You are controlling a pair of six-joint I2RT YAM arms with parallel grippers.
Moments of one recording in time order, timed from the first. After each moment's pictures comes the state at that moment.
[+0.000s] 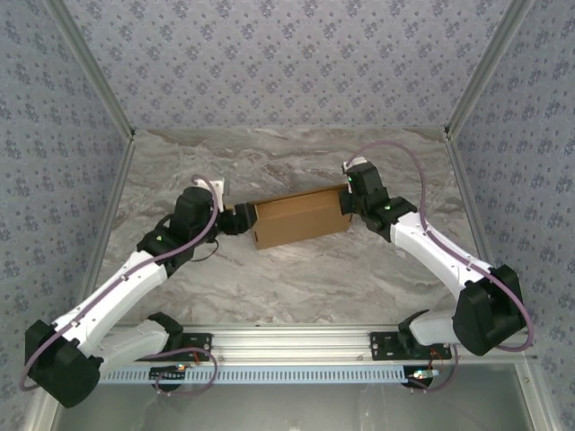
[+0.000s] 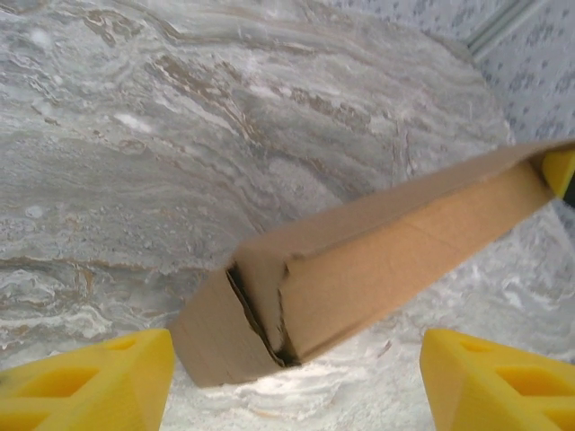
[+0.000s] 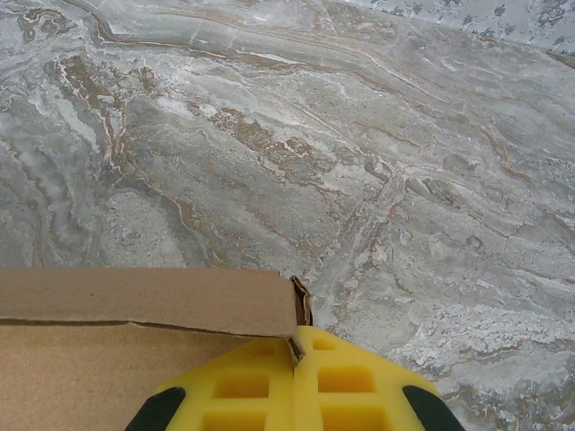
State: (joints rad) left arm -0.55 1.02 0.82 -0.33 0.07 -0.56; right arm 0.50 1.33 1.00 -0.39 0.30 0.11
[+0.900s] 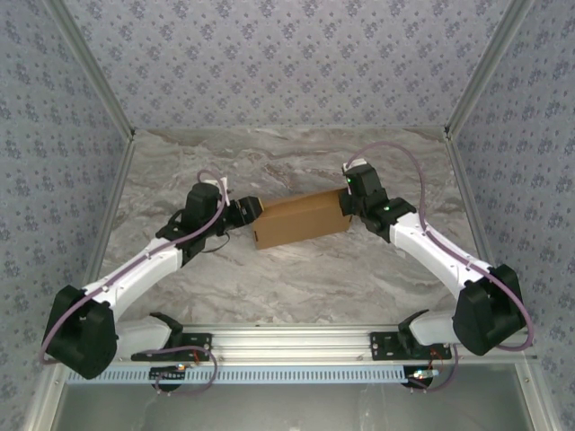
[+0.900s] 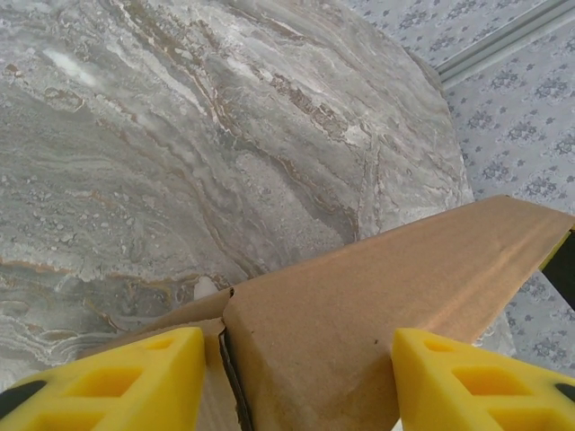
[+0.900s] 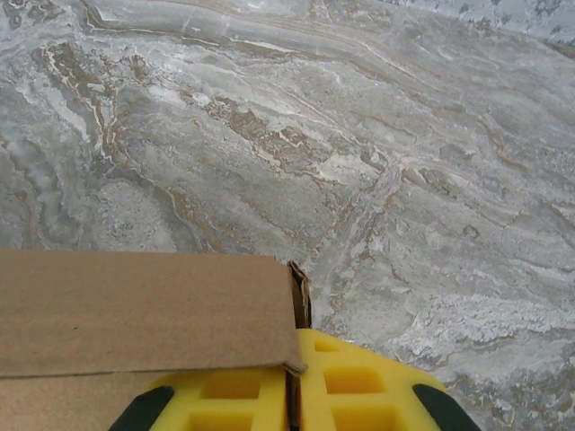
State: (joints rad) left arm -0.51 1.19 0.72 -0.03 0.22 -0.75; right arm 0.50 1.33 0.99 -0.40 0.31 0.12
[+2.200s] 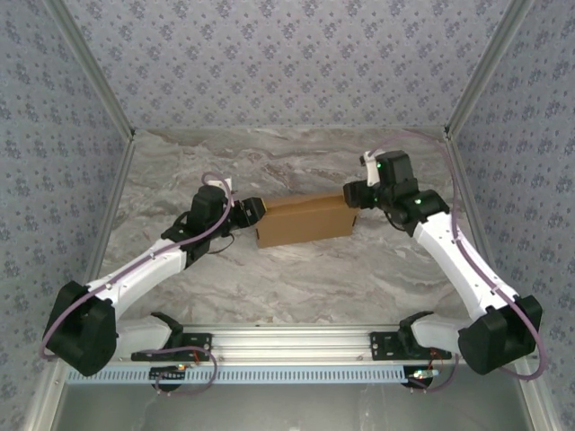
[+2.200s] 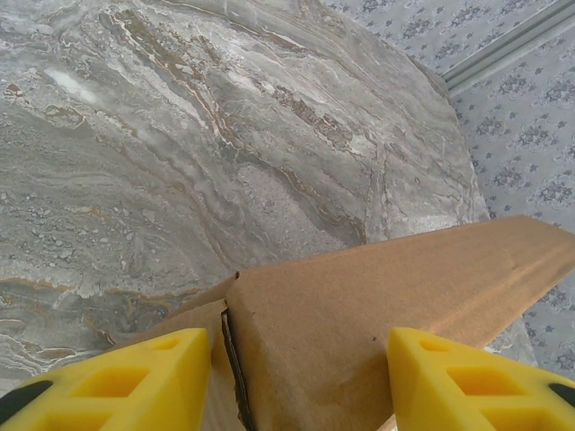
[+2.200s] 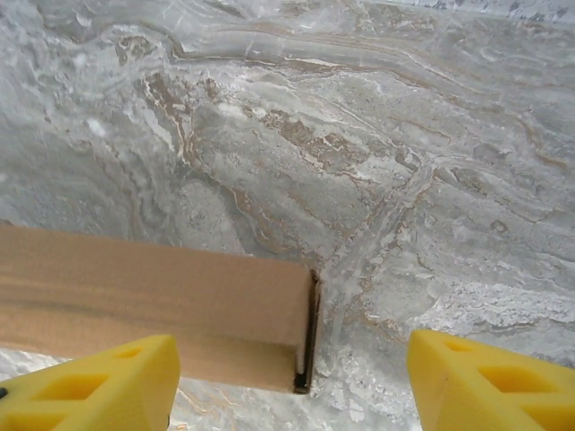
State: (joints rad) left arm -0.56 1.21 0.72 -0.01 0.14 -0.74; right arm 0.33 1.23 1.14 -0.63 -0.02 0.09
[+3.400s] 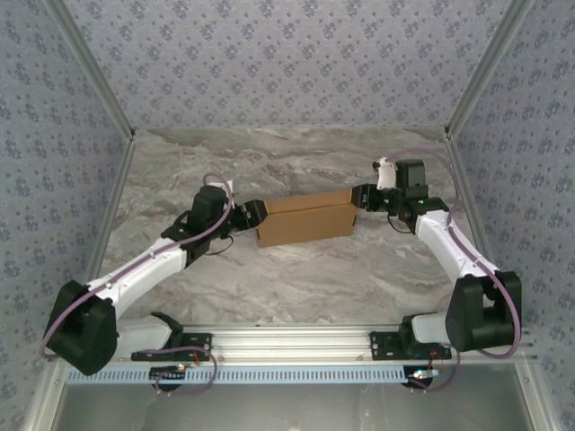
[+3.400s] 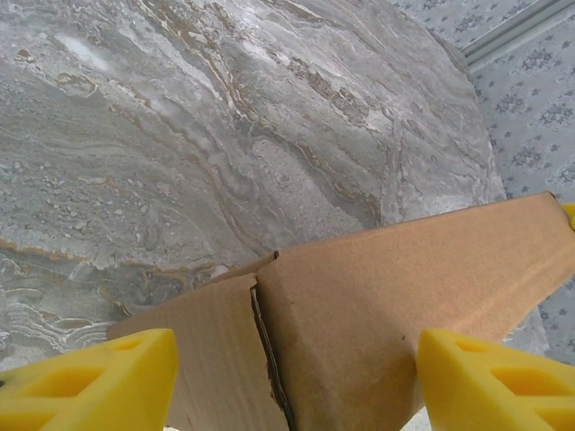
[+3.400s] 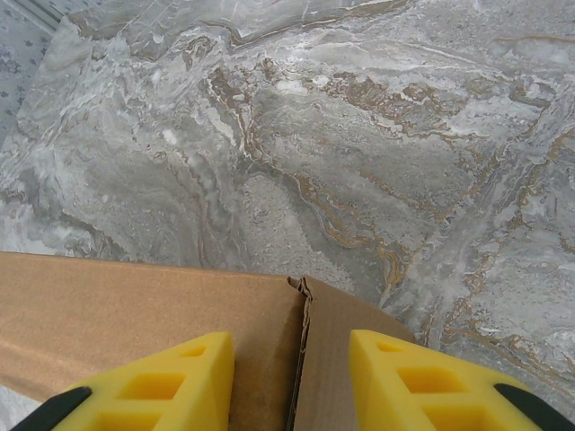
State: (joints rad) left arm -0.54 1.21 0.73 -0.07 0.18 -0.74; right arm 0.13 1.33 0.92 -0.33 -0.44 0.20
